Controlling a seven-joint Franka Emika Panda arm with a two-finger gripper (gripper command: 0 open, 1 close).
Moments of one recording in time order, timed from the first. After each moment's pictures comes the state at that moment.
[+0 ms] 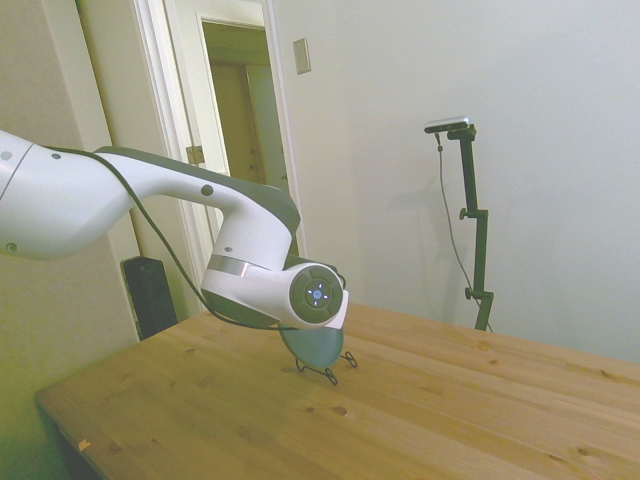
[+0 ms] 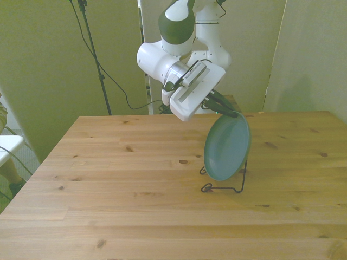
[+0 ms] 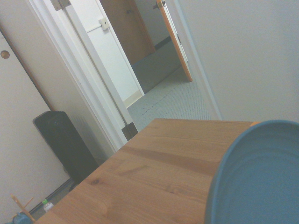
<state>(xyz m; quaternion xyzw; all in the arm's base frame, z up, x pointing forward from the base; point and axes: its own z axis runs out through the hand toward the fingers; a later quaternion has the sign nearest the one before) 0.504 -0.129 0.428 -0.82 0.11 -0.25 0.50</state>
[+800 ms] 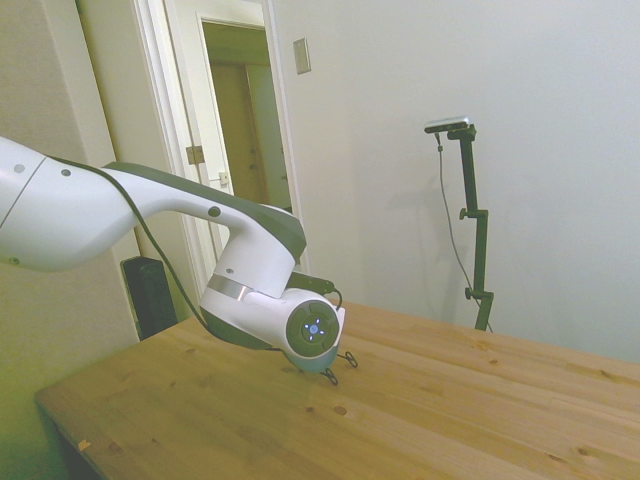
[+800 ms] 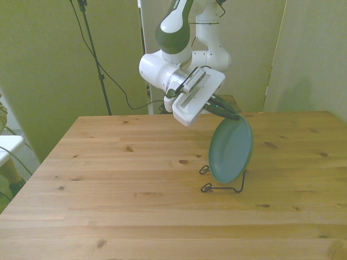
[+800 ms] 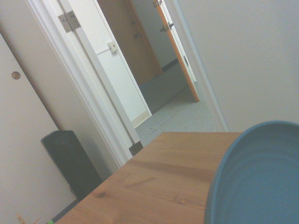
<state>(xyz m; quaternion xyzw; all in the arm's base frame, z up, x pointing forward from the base) 0.495 -0.125 0.403 -0.80 0.11 -0.27 0.53</state>
